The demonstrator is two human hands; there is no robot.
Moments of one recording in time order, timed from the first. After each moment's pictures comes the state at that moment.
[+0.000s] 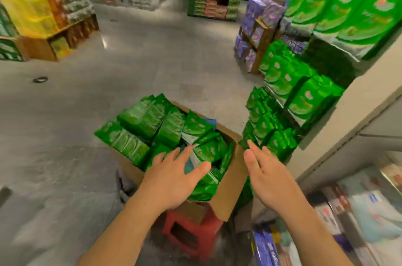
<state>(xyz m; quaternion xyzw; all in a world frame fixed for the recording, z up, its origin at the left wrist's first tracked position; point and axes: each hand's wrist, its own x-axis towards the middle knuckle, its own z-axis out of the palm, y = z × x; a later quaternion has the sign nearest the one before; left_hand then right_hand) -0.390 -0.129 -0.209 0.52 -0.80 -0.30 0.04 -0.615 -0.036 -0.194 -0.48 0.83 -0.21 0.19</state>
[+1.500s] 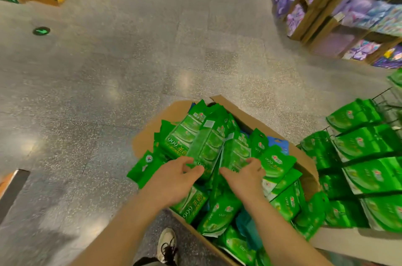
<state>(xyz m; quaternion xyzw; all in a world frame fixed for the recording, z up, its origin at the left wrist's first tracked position) -0.280 -0.446 -0.289 0.56 -0.64 -0.53 0.00 -0.479 -0.397 -0.366 -0.26 0.89 -0.20 0.33</state>
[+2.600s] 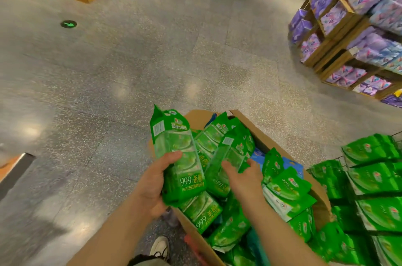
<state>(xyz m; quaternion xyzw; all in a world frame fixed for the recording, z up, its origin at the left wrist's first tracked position) -0.219 -0.449 -0.290 0.42 -0.08 -0.81 0.40 -0.425 -0.431 -0.341 -0.29 0.85 -0.26 0.35</state>
